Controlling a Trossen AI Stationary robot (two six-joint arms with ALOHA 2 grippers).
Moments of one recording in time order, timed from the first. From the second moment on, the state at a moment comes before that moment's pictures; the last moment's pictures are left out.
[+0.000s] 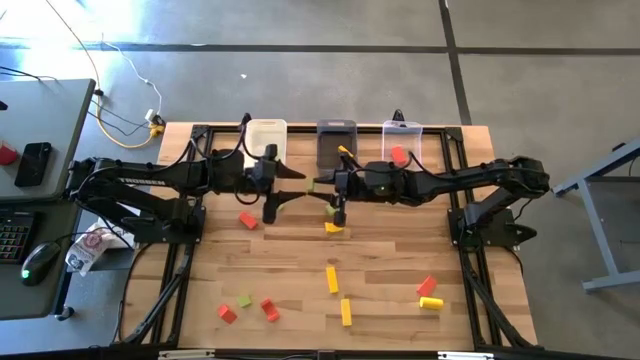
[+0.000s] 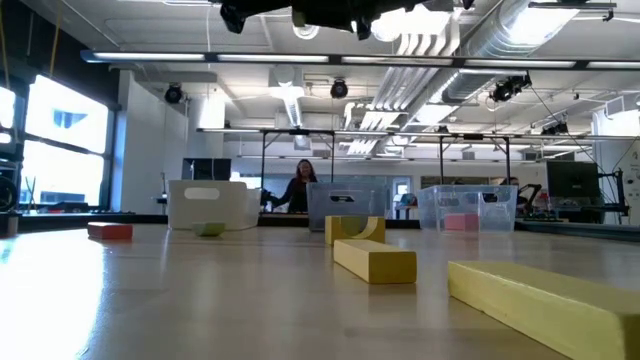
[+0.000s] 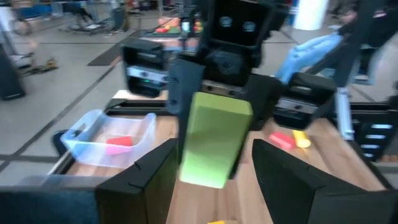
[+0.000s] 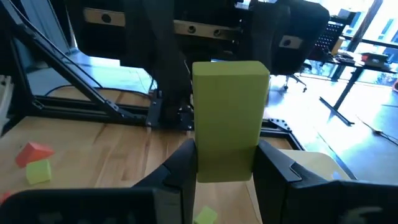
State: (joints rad) left arm 0.15 1.11 0.88 0.03 -0.01 0.03; right arm 0.02 1.52 1.09 0.27 0.12 -0.16
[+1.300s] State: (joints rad) left arm 0.13 1.19 0.88 0.24 0.01 0.10; right arm 0.02 1.53 1.09 0.40 0.00 -0.09
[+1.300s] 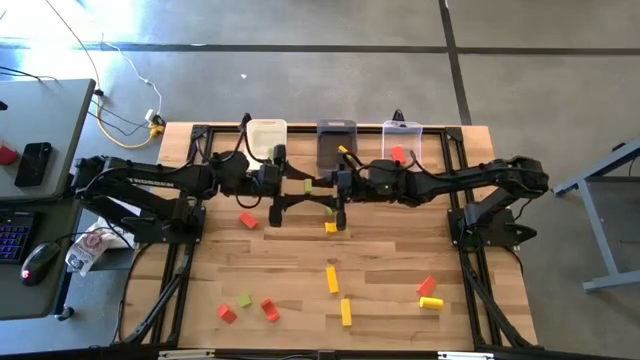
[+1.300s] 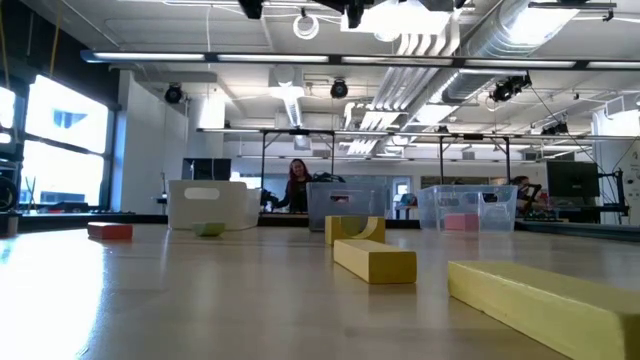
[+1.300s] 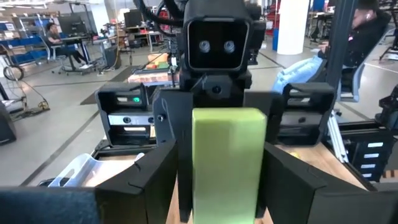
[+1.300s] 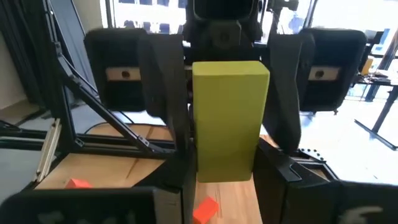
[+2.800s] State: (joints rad) left arm 0.41 1.13 0.88 -0.40 -0.25 0.21; right arm 0.04 1.53 1.09 0.09 0.15 0.02
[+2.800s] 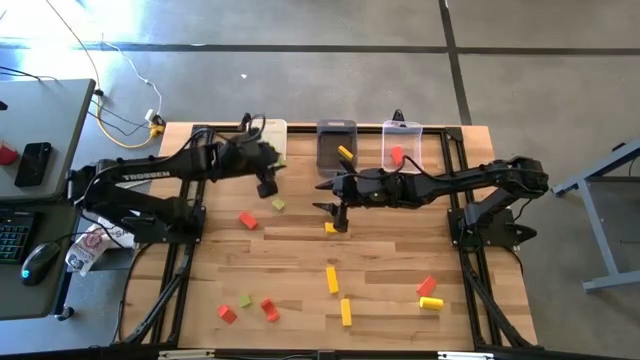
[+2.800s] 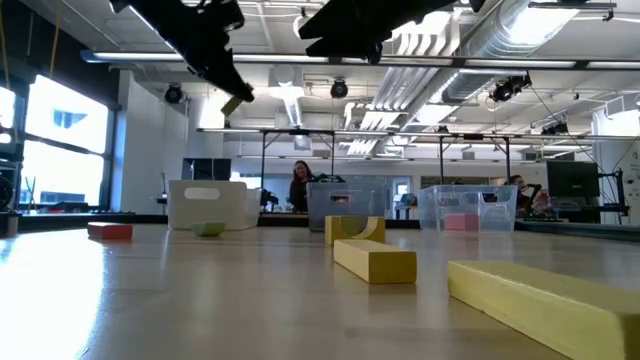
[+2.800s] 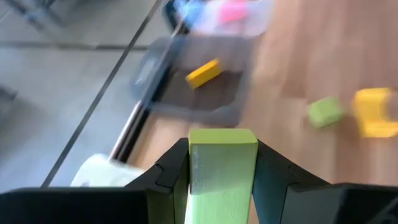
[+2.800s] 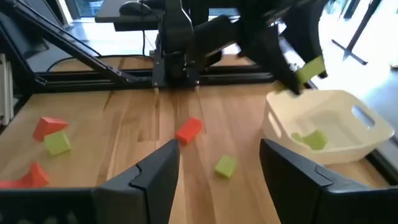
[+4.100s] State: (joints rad) left arm 0.82 1.52 0.88 -0.42 -0.17 0.13; right arm 0.07 1.53 1.09 -0.02 0.15 0.10
